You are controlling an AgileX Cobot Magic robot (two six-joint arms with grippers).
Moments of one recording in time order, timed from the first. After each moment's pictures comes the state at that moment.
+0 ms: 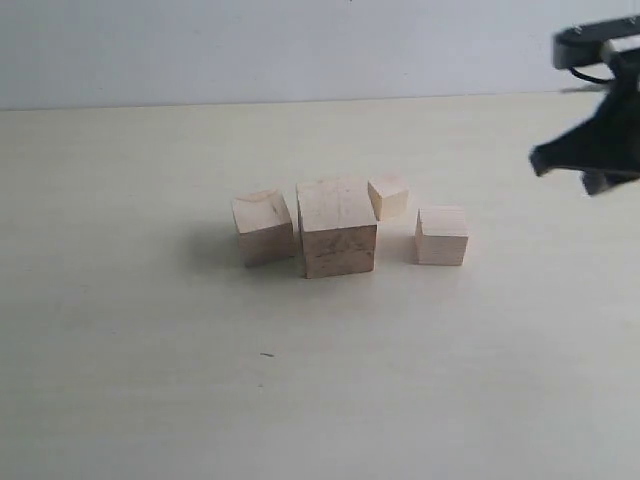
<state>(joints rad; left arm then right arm) -0.03 0.01 0.00 0.26 0.37 0.07 0.00 1.61 -1.04 -0.15 0.74 0.08</state>
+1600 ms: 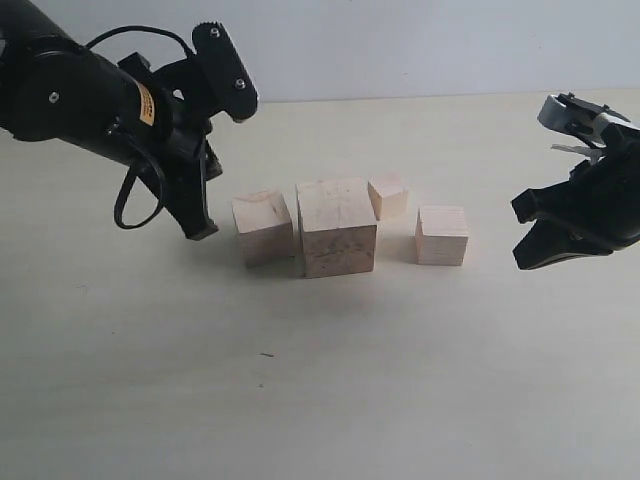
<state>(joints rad) -0.61 1.68 -1.08 0.30 0.42 0.41 -0.15 1.65 -0.88 0.67 0.84 -0.67</state>
